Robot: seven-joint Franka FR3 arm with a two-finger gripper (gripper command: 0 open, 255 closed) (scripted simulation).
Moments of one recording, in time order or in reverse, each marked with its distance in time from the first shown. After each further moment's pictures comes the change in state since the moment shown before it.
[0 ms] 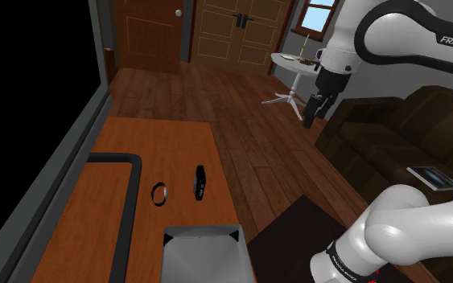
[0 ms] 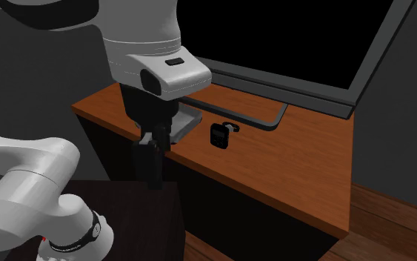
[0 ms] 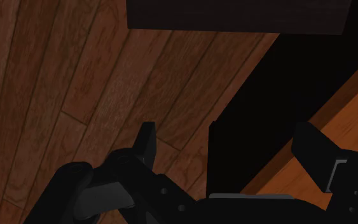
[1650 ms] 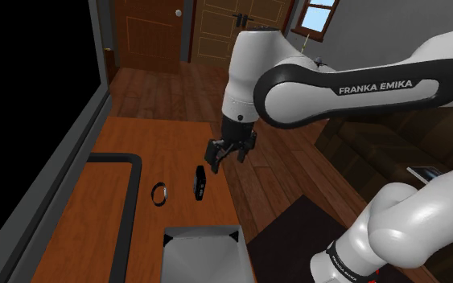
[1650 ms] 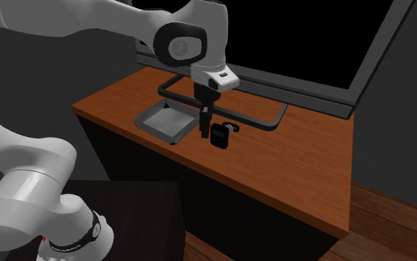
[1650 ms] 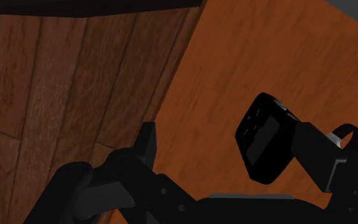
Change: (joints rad) arm 0.104 0.426 0.409 0.037 0.236 0.412 0.550
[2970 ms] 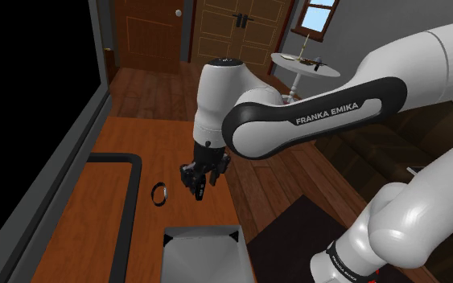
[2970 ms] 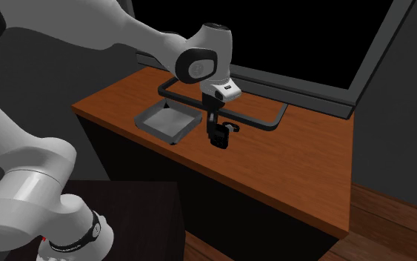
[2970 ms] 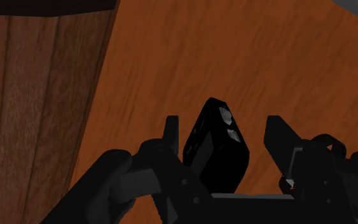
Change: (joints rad) arm 0.010 0.214 0.096 0.036 -0.053 0.182 0.157
